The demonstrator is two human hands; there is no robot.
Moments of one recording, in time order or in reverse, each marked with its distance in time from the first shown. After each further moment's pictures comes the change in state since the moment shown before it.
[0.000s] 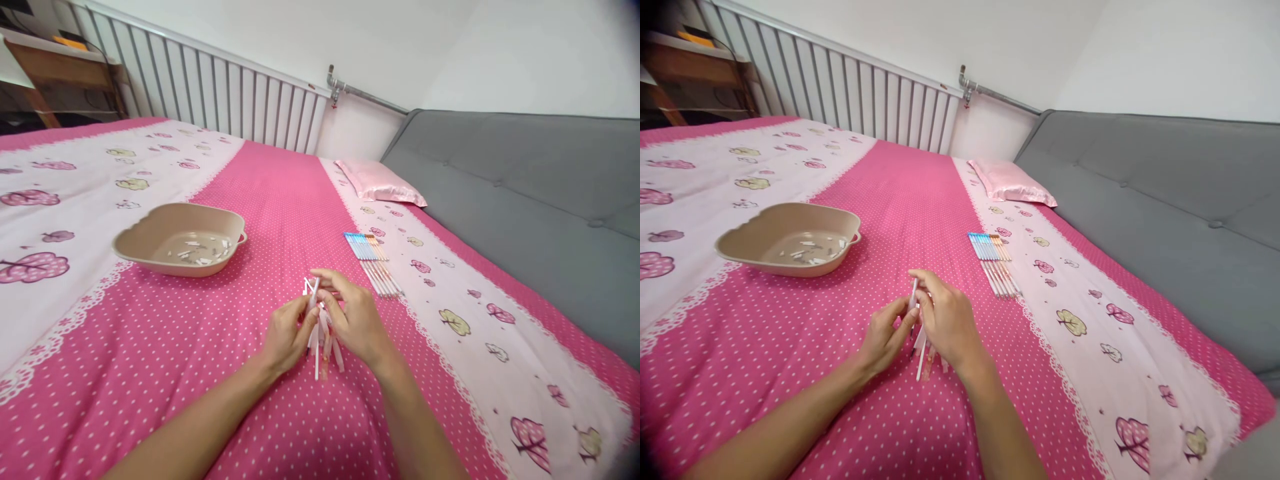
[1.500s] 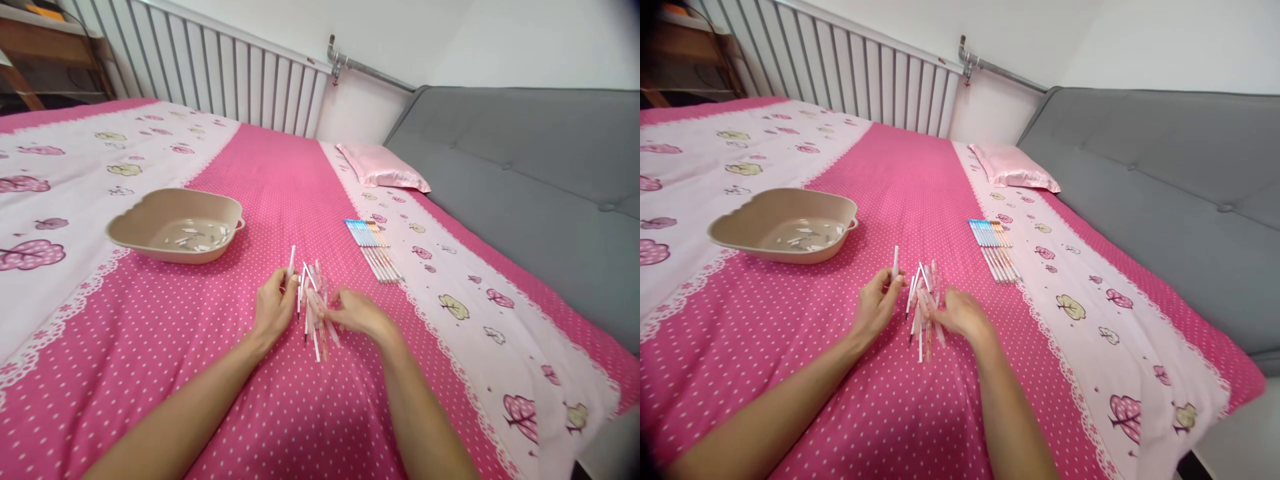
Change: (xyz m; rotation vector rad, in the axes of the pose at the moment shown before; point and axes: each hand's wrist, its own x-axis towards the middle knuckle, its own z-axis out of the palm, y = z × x) left_hand 0.015 -0.008 -0.008 -0.054 0.181 -0.318; right_hand -0.004 0.053 0.003 -0.421 -0.519 0.564
